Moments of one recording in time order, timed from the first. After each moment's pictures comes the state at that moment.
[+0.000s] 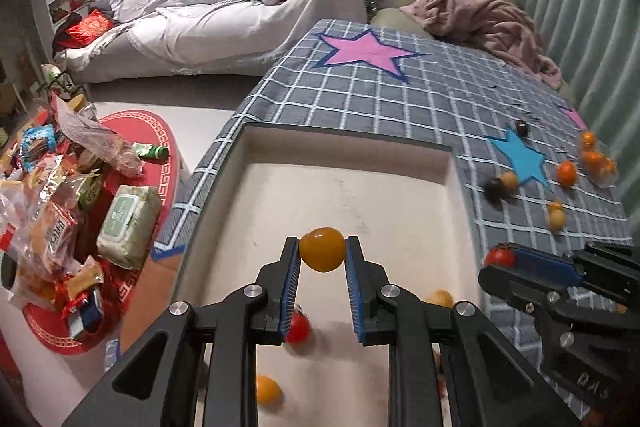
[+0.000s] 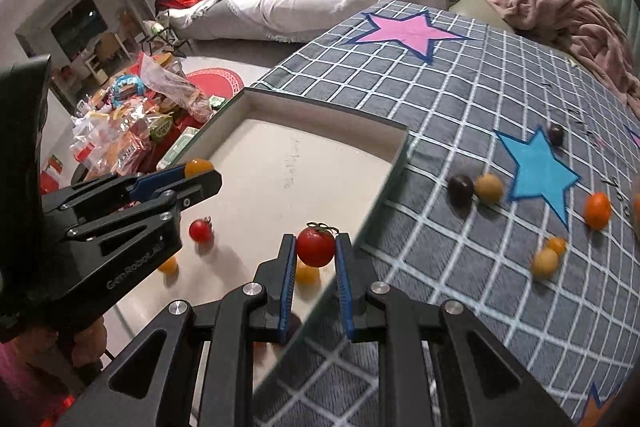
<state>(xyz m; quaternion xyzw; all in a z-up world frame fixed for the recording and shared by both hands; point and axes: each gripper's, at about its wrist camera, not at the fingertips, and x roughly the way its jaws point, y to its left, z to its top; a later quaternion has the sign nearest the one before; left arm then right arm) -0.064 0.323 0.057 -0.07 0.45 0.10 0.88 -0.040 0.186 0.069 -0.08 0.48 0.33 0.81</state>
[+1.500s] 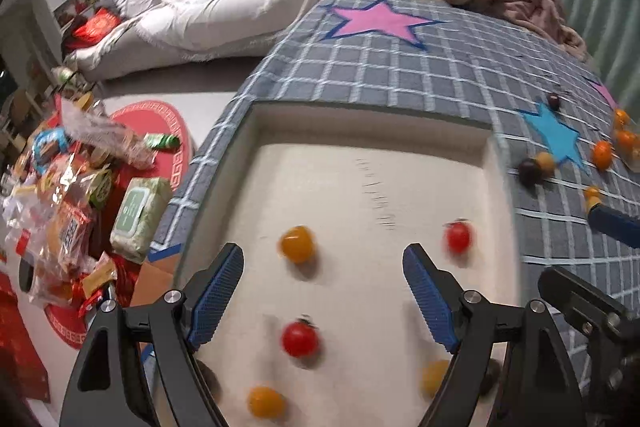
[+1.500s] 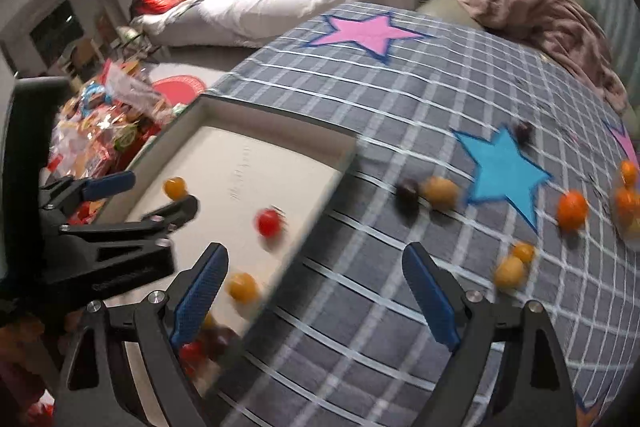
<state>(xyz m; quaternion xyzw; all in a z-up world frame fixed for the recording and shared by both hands) -0.045 0.302 0.041 -0.03 0.49 0.13 0.86 -0.024 0.137 0.061 -0.07 0.47 0.27 0.84</state>
